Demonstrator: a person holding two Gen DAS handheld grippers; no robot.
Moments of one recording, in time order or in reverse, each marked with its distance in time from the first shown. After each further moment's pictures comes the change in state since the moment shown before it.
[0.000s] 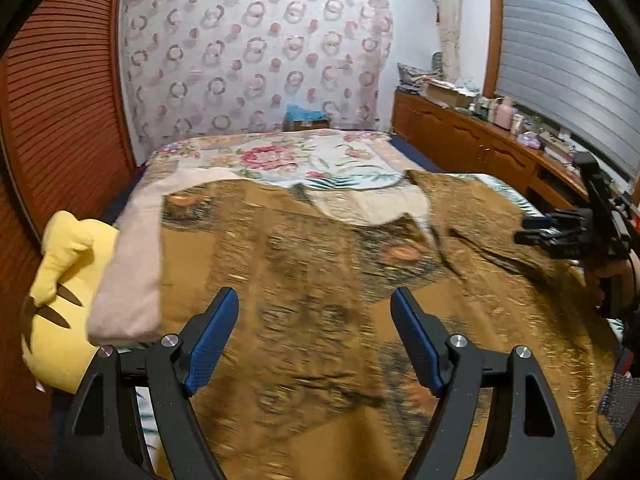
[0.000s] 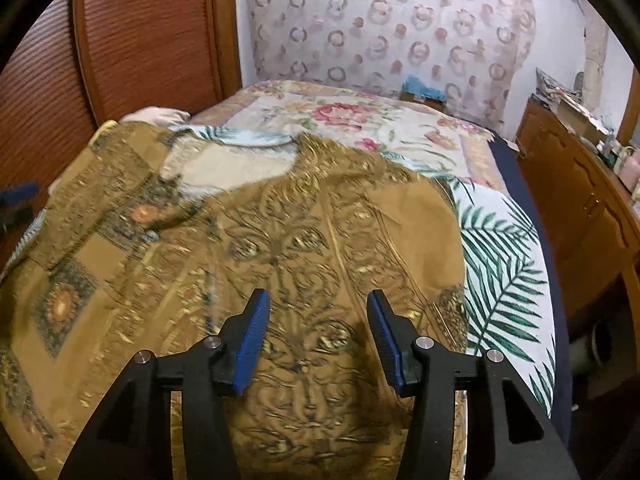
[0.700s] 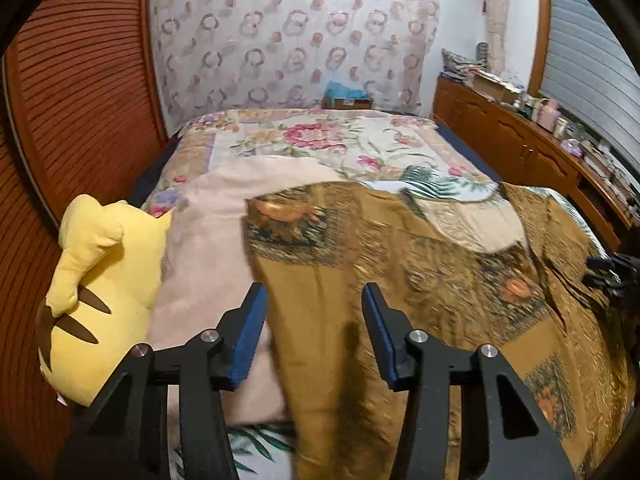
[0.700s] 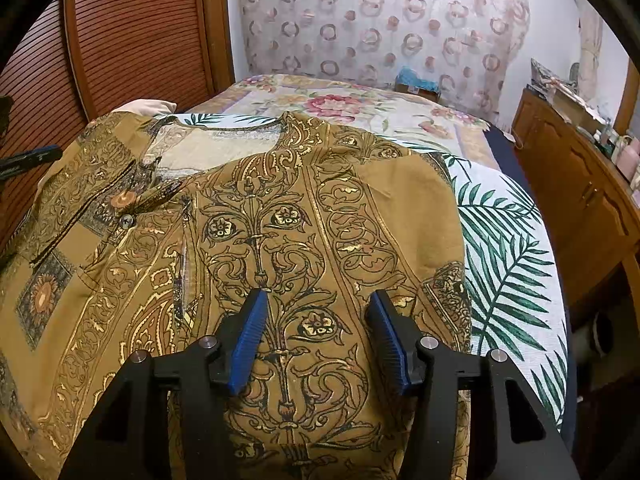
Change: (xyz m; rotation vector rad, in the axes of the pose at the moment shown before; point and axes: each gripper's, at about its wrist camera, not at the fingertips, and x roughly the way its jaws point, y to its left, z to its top) left arm 0.058 0.091 0.033 -0.077 0.100 0.090; right arm 0.013 -0.008 -0.012 0.020 0.005 -0.003
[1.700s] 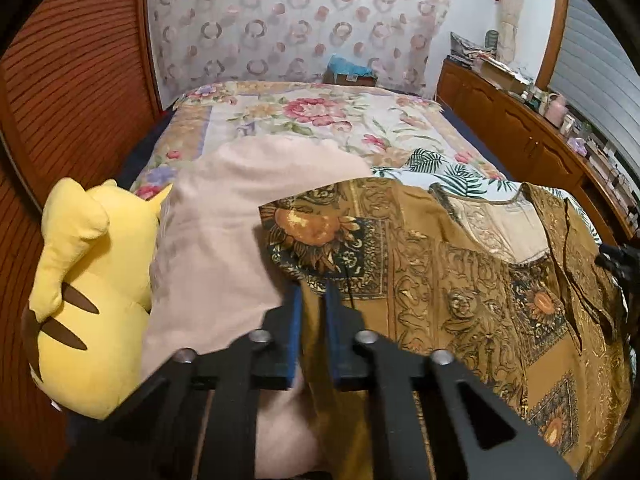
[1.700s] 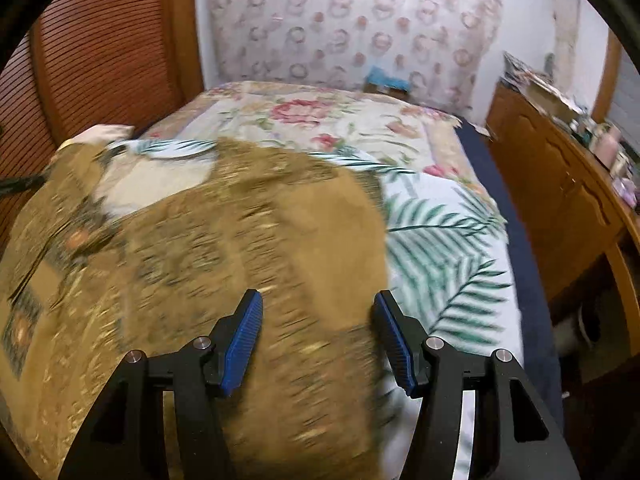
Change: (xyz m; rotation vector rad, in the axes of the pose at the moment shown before) left arm 0.037 0.016 0.017 -0.023 0.098 -0.052; right arm 0.009 -0.051 0.023 0.066 0.008 -0.085
